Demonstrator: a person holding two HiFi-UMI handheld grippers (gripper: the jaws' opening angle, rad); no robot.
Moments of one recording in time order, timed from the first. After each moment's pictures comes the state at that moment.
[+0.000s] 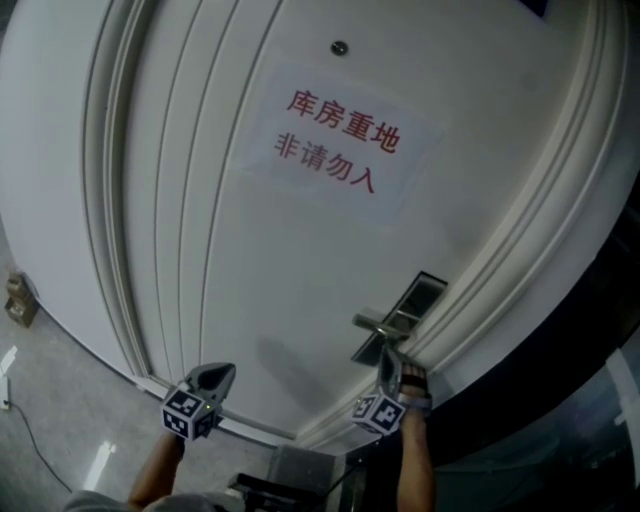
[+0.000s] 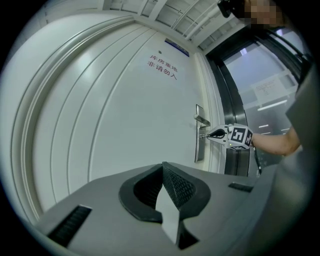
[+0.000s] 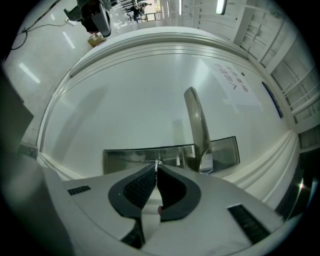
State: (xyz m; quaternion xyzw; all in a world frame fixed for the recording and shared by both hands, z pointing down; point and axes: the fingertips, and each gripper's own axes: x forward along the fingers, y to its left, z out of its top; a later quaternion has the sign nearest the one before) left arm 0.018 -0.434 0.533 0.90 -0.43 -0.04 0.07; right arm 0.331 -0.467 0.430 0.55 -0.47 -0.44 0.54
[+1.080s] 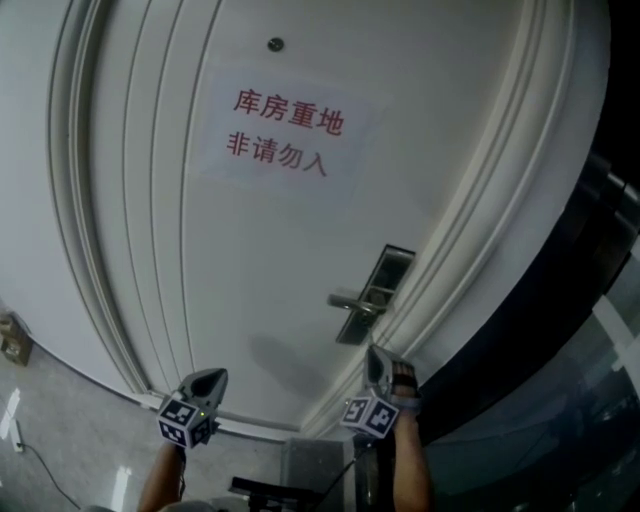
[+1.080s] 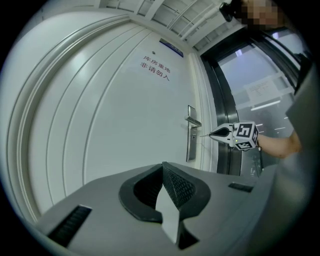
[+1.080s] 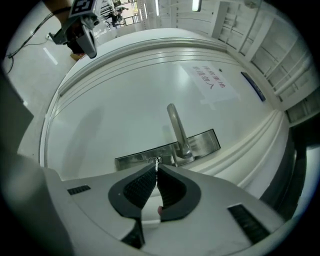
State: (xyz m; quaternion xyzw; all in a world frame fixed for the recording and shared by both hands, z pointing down) left arm 0.024 -0.411 0.528 0.91 -0.40 -0.03 0.06; right arm 0.319 -0.403 0.427 0.61 -0.51 -0.39 0.47
